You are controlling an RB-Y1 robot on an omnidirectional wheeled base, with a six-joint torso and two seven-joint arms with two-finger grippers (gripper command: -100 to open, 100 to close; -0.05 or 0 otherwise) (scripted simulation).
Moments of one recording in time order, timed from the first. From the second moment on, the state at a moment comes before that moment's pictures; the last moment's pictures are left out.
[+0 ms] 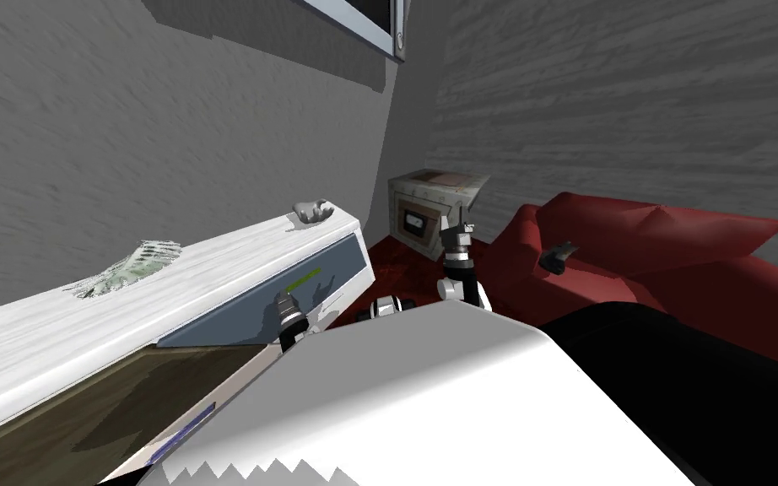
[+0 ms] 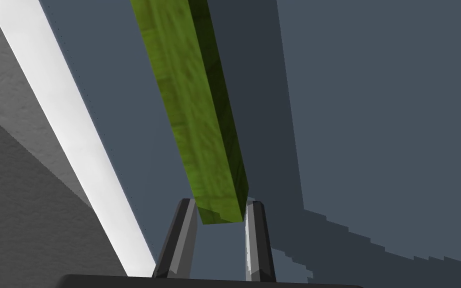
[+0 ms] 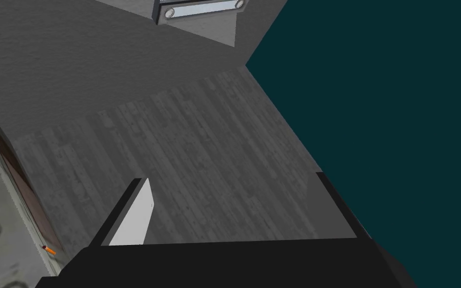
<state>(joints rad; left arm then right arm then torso) 0.27 0.01 0.42 -1.32 0.14 -0.57 -0.25 0.47 0.01 -0.03 -2.28 0.05 -0.45 -0.15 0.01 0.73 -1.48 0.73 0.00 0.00</state>
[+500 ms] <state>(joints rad) 0.31 0.00 0.26 -1.37 0.07 -0.60 -0.21 0.47 0.01 -0.03 -2.28 0.05 -0.45 -0.15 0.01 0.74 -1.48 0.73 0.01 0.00</state>
